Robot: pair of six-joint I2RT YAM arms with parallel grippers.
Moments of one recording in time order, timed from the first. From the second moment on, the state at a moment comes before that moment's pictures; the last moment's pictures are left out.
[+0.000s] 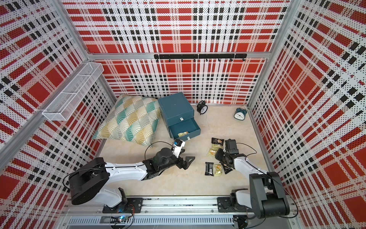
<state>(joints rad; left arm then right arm) -0.97 1.52 0.60 0.52 0.01 -0.39 0.10 1.27 0.46 -0.18 -0.23 0.59</state>
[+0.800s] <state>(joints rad) -0.88 1.30 0.48 0.54 -0.07 -0.44 0.24 1.06 0.55 -0.22 -0.34 0.62</state>
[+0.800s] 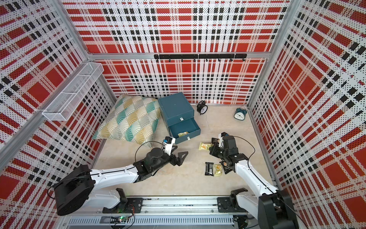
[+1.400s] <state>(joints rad) -0.66 1.14 0.34 0.60 0.00 -0.58 0.37 1.28 0.91 -0.23 -0.27 0.66</state>
